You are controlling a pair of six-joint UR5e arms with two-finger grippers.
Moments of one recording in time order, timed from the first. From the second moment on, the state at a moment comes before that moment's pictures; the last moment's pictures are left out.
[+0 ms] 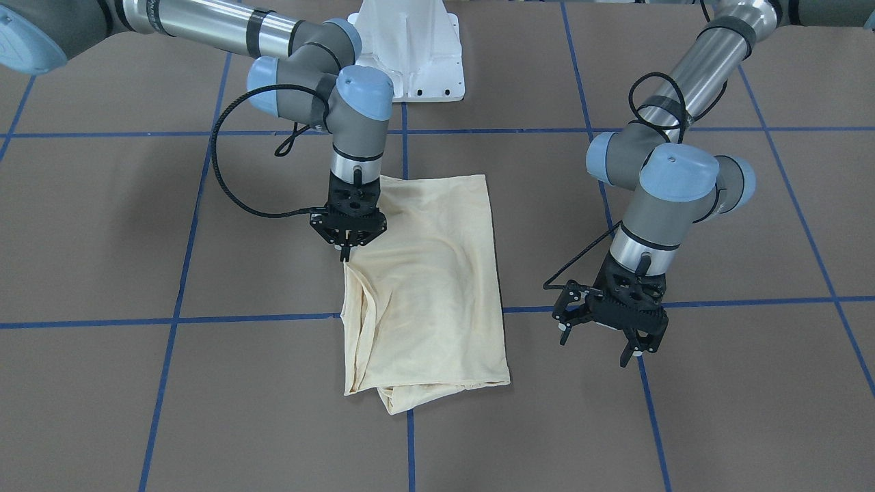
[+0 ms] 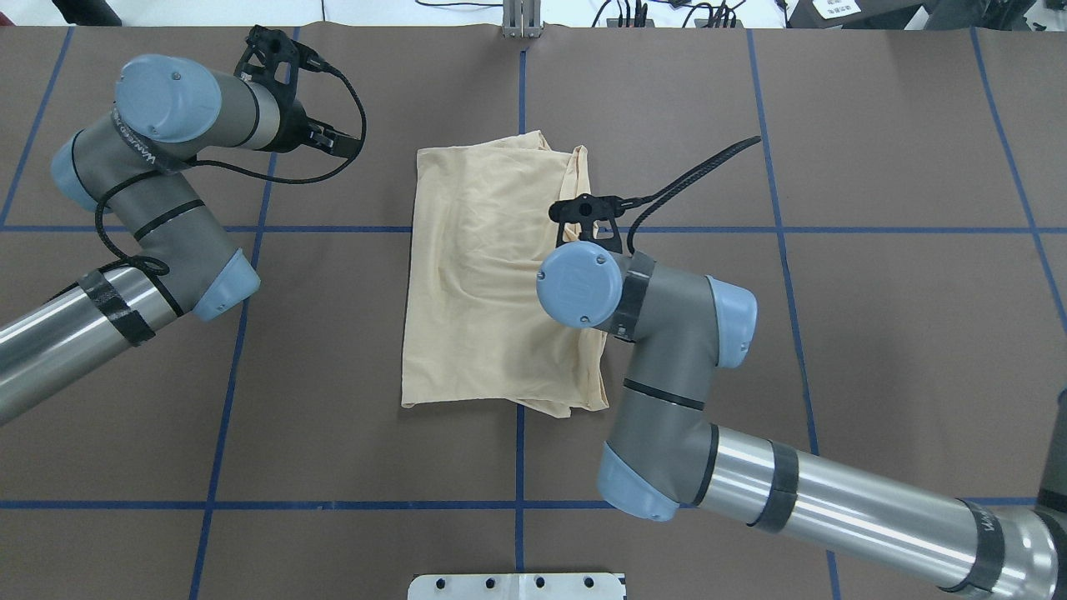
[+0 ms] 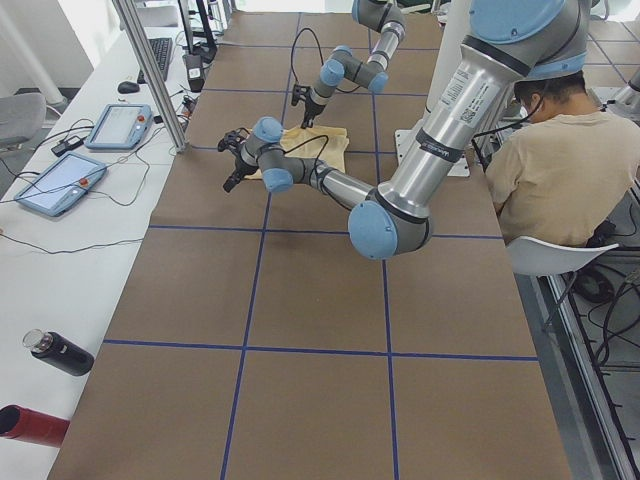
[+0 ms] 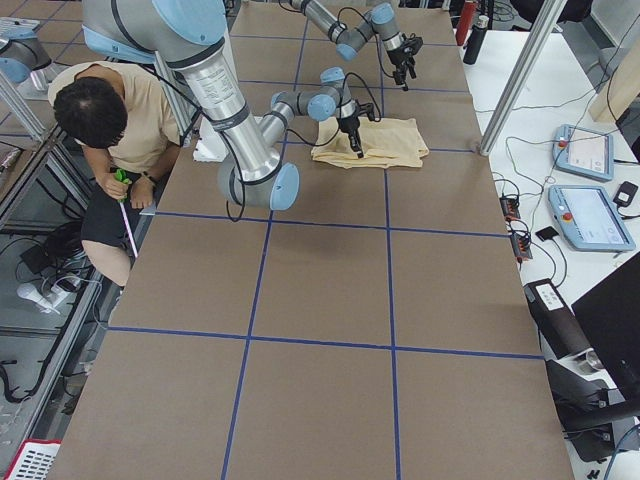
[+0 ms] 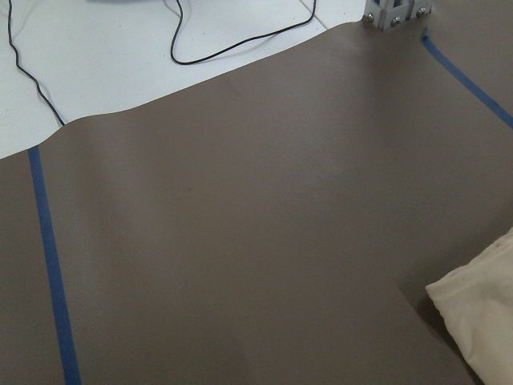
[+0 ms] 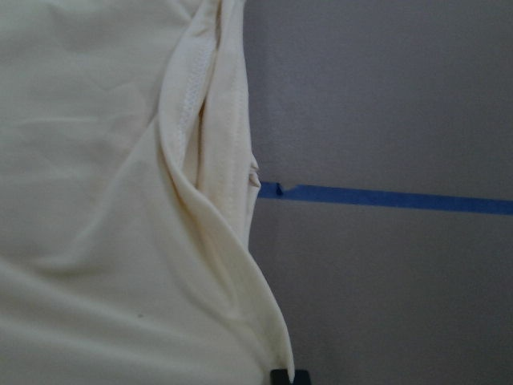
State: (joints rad) left arm -0.84 -2.15 -1.31 -2.32 -1.75 -0.63; right arm 0.44 -0.90 1.57 -1.59 1.43 1.21
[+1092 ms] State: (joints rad) left arm -0.84 -2.15 -1.32 -2.32 -1.76 -0.63; right arm 0.52 -0.87 1.55 -1.48 1.45 1.26
